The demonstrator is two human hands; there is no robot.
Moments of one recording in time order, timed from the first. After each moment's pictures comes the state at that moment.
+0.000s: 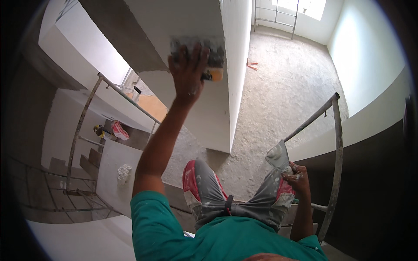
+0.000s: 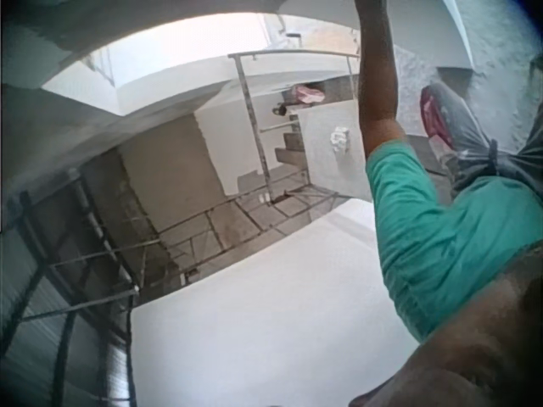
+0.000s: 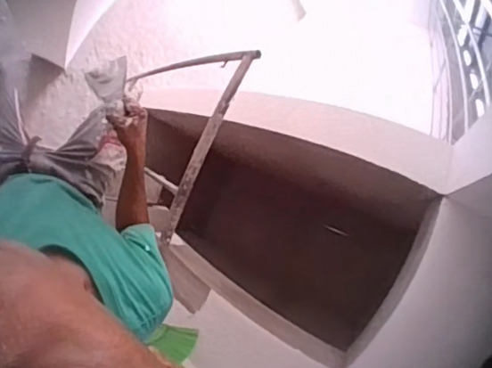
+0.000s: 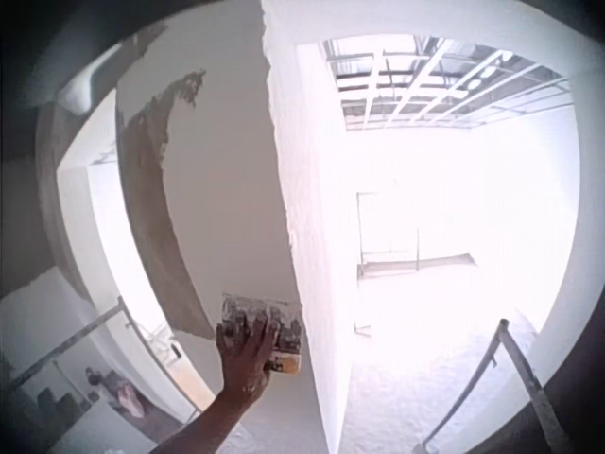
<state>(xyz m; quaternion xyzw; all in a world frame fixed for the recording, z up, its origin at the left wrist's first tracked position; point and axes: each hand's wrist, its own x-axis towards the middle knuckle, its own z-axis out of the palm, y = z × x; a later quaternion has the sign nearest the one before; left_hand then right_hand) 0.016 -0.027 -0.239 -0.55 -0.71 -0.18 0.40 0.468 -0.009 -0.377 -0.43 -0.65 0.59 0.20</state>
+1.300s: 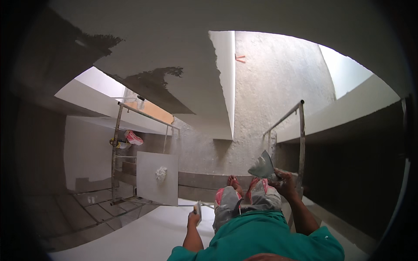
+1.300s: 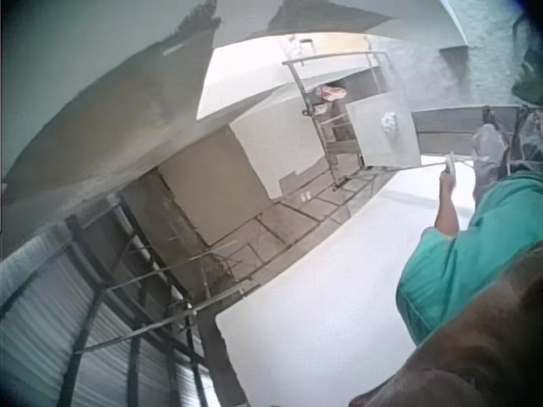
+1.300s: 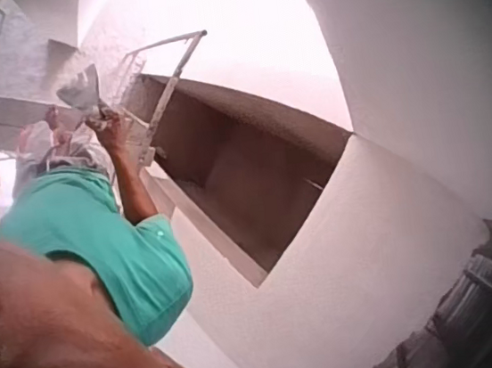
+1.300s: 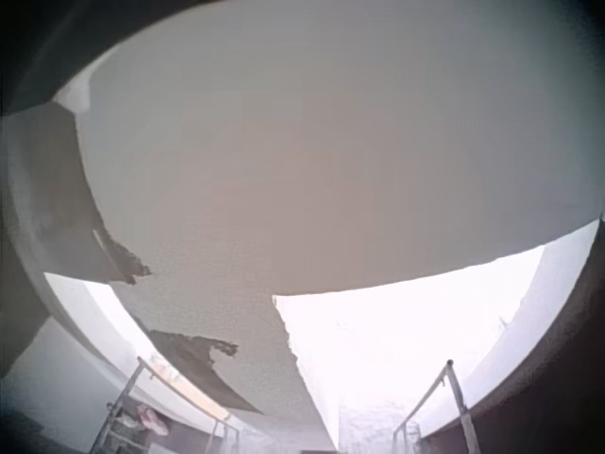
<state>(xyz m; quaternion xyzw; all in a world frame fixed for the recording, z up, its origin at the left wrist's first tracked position) 0.198 -0.511 -0.107 0.00 -0.89 -0.11 -0.44 0.462 -0.082 0.087 -0.37 -0.77 0.44 0.26</state>
